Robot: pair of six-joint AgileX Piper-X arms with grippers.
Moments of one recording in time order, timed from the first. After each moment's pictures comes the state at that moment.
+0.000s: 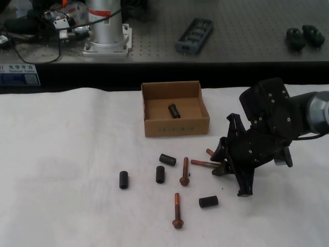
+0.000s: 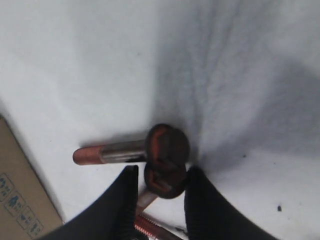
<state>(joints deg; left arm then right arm) 5.7 40.5 -48.3 37.1 33.5 7.5 27.9 110.5 -63.0 20.8 -14.0 110.2</state>
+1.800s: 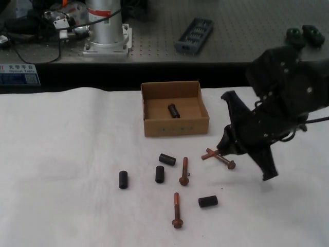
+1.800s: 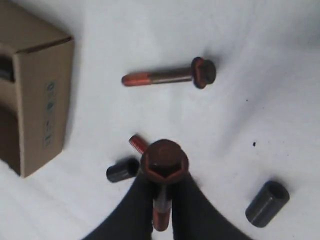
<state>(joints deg) 5.7 40.5 -48.3 37.1 33.5 7.5 29.5 96.4 -64.7 34.8 -9.4 84.9</state>
